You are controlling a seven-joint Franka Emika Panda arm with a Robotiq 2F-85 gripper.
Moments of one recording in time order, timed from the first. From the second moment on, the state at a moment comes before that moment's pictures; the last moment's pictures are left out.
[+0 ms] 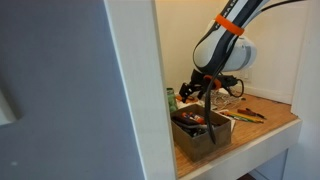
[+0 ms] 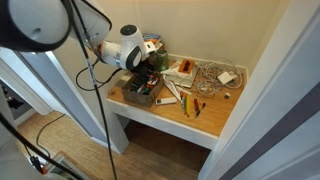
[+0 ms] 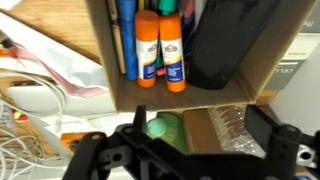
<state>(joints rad) -0.05 0.37 0.21 -2.11 0.04 2.94 -0.02</state>
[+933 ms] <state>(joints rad) -0.01 0.04 0.01 -2.12 -0.01 2.21 0.10</state>
